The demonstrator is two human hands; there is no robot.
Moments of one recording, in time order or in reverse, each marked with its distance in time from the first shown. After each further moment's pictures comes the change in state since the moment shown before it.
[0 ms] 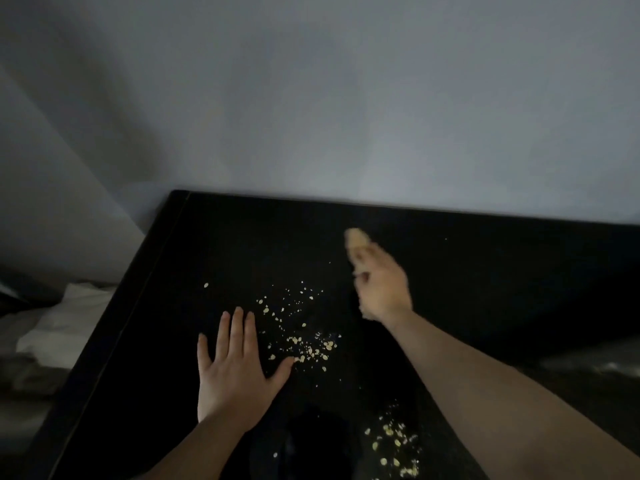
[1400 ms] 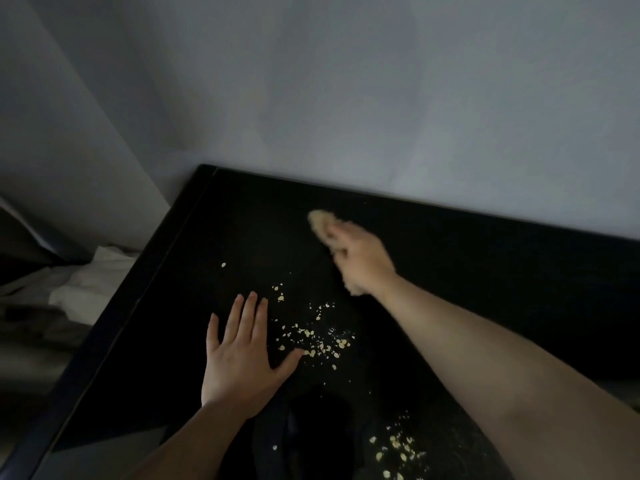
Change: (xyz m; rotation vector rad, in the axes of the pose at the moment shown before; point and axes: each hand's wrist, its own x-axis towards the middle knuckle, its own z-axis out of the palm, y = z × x) left_hand -0.003 -0.001 -0.003 -0.023 0.034 -0.023; right_hand 0.041 -0.047 0.021 0.103 -0.195 -0.303
